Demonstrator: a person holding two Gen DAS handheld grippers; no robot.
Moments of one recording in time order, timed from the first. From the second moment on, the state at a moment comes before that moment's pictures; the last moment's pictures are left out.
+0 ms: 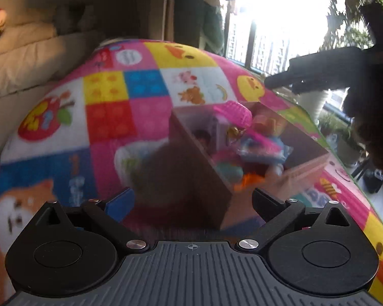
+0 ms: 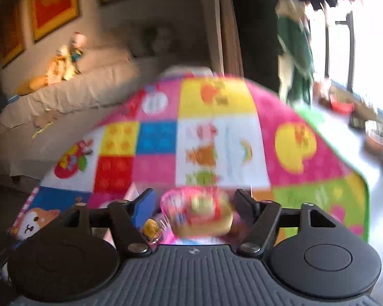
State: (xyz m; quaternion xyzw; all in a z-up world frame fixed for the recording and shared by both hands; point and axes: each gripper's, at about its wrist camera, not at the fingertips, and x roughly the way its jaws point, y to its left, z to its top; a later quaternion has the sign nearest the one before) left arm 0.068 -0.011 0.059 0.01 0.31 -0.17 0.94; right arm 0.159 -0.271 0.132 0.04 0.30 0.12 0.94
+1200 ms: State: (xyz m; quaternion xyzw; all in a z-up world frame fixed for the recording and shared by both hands) left arm 0.040 -0.003 0.007 0.00 0.35 -0.11 0.93; right arm 0.014 -0.280 0.054 0.15 0.32 0.12 0.93
